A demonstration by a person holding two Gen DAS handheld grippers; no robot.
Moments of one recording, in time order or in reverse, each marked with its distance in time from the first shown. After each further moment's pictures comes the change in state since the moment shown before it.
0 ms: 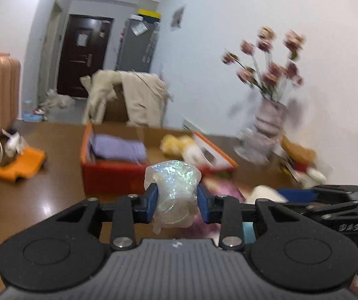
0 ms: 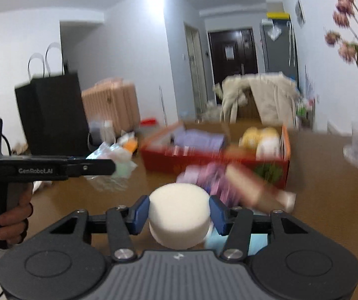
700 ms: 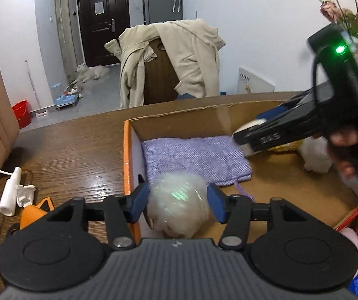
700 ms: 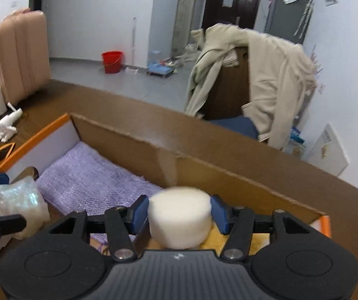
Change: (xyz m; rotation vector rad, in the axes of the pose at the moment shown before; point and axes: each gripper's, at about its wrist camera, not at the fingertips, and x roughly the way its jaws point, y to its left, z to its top) left arm 0.233 0.097 0.065 0.141 0.273 0.230; right arm 0.388 -0.096 0.124 -0.142 0.388 -0.162
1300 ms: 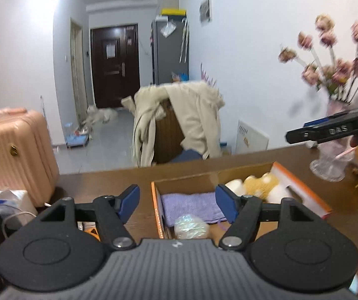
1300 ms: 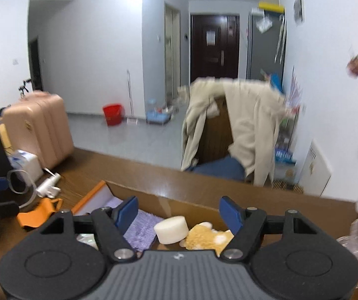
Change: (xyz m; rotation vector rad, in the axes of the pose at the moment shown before) left arm -0.177 -0.001 0.022 -0.023 -0.242 0.026; right arm -0.225 -0.033 -0.013 0.099 -0.270 0.012
